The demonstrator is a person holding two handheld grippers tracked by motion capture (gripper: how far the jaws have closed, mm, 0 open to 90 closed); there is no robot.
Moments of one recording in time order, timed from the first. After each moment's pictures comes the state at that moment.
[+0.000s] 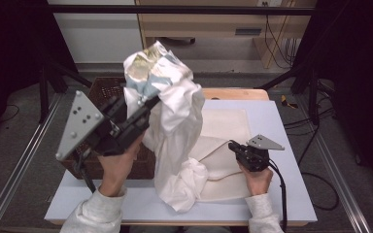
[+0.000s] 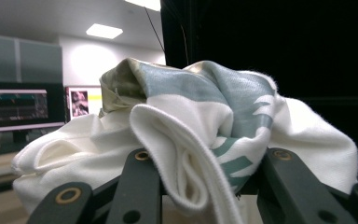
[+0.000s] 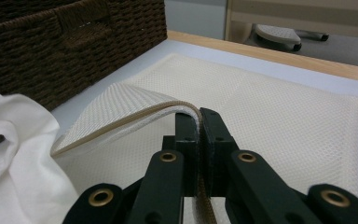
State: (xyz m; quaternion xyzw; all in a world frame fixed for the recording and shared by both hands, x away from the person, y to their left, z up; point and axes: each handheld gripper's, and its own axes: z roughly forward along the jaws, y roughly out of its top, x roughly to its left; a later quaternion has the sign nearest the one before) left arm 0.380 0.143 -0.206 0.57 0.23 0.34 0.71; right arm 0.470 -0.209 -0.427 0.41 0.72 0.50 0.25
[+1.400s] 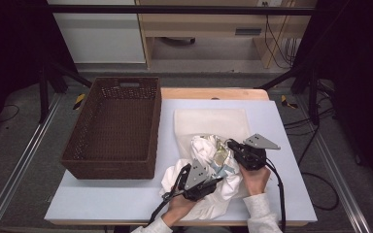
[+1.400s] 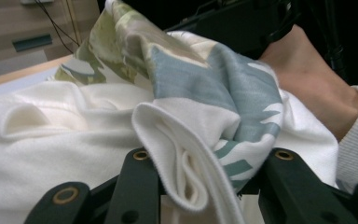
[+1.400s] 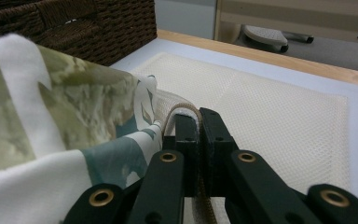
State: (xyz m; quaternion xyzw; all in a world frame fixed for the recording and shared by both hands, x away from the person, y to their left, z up) left arm 0.409 0.010 -0.442 0.77 0.24 0.17 0.56; right arm 0.475 -0.202 -0.431 0.42 0.72 0.49 0.27
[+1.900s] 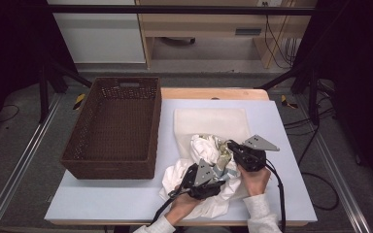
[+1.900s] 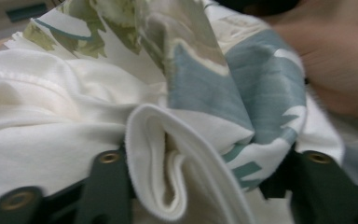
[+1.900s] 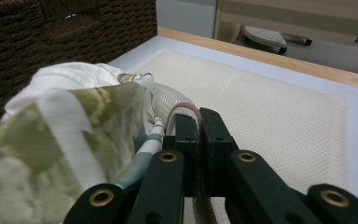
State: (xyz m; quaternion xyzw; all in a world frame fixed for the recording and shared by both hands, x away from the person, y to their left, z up) left arm 0.417 0.001 -0.452 0.80 0.25 0.15 0.52; right arm 0.472 -0.201 -0.432 0.41 0.72 0.48 0.28
